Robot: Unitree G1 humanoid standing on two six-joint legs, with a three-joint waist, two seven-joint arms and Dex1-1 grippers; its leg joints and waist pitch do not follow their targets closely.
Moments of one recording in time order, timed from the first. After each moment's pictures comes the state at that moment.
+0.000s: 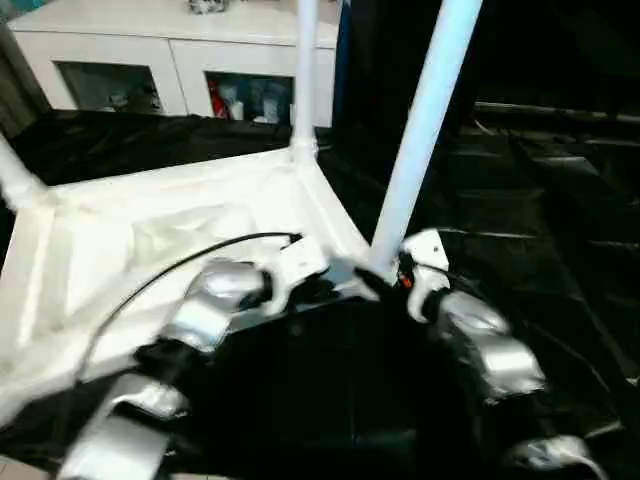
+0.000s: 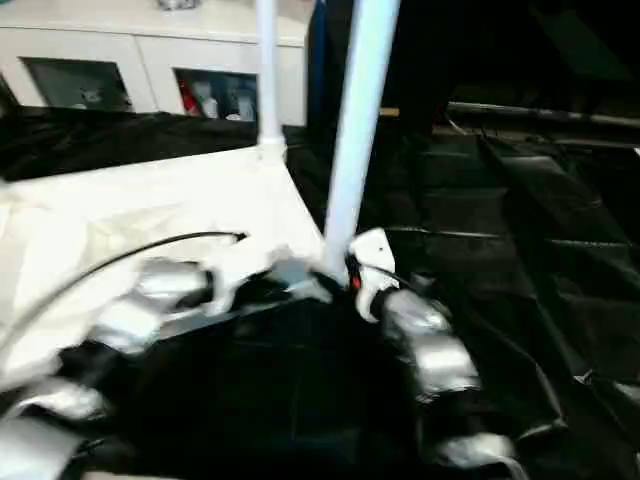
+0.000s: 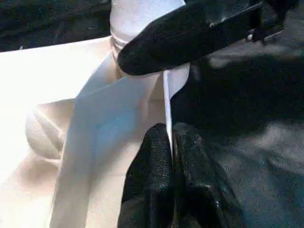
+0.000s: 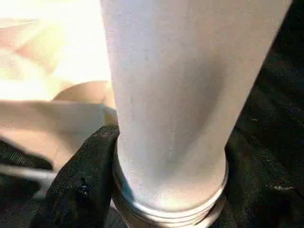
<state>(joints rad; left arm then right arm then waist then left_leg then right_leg) -0.63 0.16 -0.29 0.64 0.16 0.13 -0.85 -0.42 -0.06 0.02 0.51 0.07 0.16 0.31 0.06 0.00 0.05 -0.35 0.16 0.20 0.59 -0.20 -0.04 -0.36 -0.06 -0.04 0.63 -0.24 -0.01</state>
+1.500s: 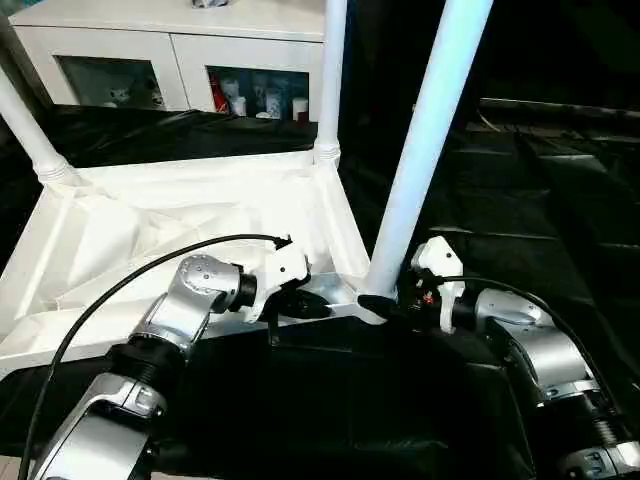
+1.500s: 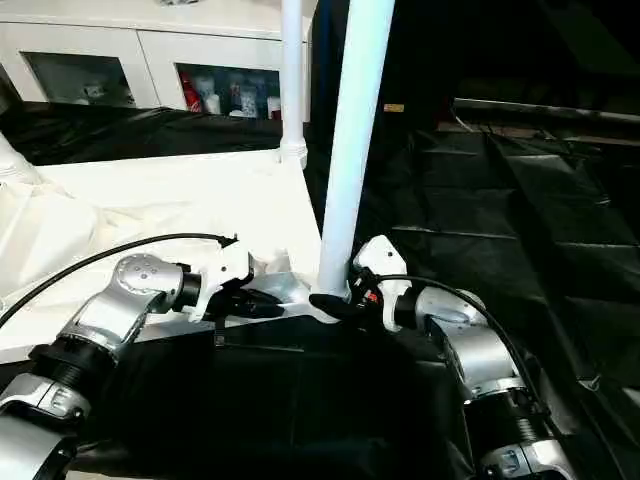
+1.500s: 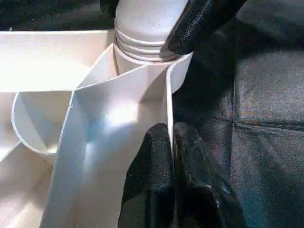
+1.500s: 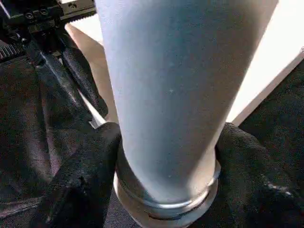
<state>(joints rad) -0.59 0.33 -0.28 0.59 0.03 0.06 -1.22 -0.35 -0.36 0.16 0.30 0.15 0.21 0.92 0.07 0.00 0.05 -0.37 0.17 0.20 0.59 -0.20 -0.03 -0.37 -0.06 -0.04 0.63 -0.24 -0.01</state>
